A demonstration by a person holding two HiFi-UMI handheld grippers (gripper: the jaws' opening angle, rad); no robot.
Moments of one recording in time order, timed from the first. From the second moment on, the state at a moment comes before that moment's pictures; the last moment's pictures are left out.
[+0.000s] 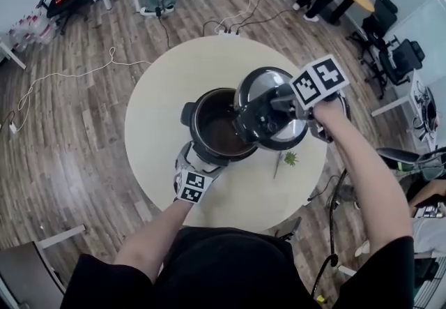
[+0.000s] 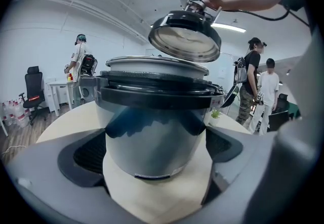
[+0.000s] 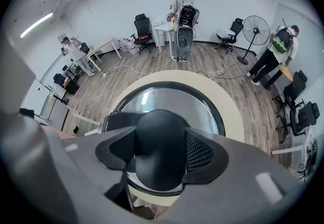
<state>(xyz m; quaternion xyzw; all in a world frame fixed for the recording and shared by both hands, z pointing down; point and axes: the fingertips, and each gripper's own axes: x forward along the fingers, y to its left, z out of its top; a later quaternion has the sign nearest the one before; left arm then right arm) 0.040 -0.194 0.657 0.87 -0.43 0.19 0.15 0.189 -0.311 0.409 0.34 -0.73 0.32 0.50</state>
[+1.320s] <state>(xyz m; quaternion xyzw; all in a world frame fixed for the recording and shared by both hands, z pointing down) 0.037 -0.198 0.656 0.87 -0.43 0.18 0.14 0.050 -0.311 0.511 0.25 -0.71 0.27 0.60</state>
